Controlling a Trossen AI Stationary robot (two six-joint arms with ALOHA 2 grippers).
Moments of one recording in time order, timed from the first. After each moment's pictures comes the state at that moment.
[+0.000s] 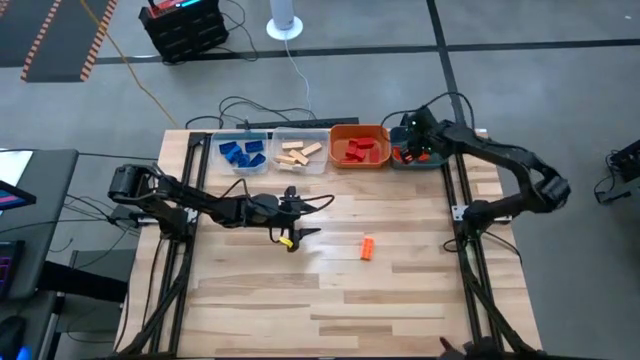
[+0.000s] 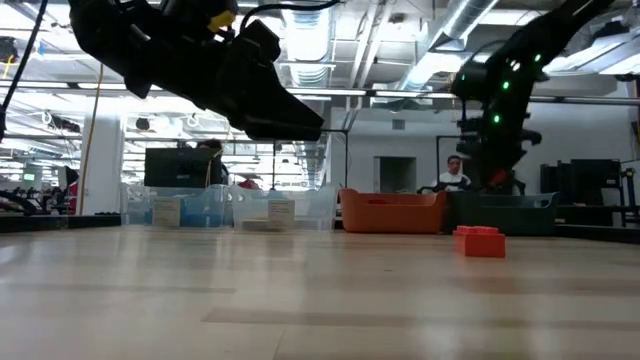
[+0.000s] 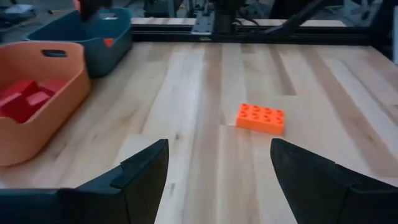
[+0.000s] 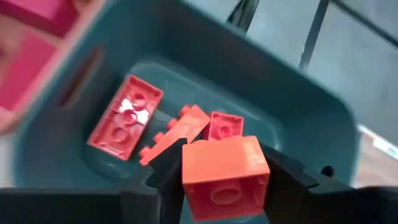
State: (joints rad) left arm -0.03 1.55 0.65 0.62 -0.14 -0.01; right arm -0.88 1.33 0.85 -0.58 0.37 0.08
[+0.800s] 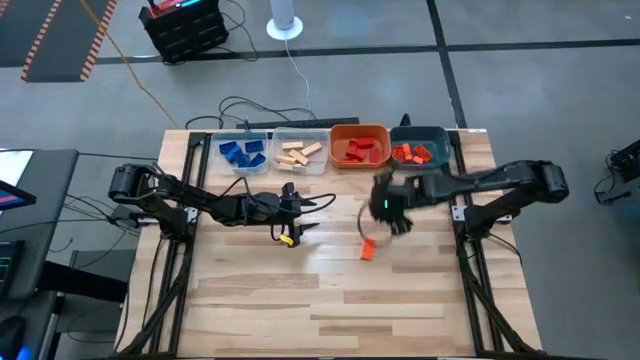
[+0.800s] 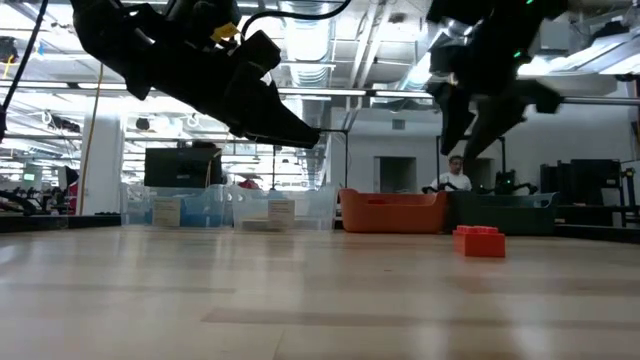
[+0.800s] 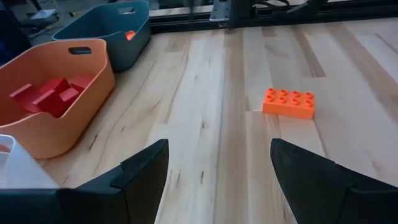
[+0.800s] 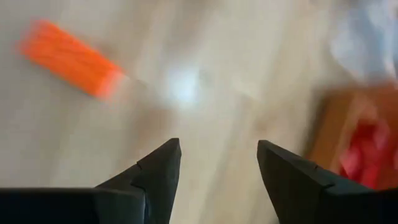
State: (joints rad) left arm -0.01 1.55 0.65 0.57 -0.20 0.07; right arm -0.04 1.33 0.95 -0.75 0.24 -0.46
